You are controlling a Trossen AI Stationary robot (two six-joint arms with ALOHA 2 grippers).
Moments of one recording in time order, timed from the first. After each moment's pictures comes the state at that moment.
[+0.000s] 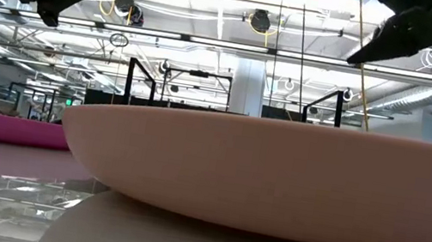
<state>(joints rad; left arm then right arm) -0.26 0.20 0.01 0.47 -0.42 0.00 -0.13 0.68 0.64 -0.49 0.29 -0.15</state>
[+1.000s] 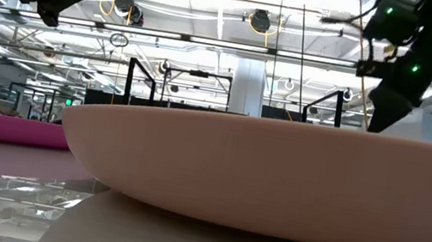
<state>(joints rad) -0.26 0.20 0.01 0.47 -0.42 0.00 -0.32 0.98 0.64 -0.81 0.49 0.23</state>
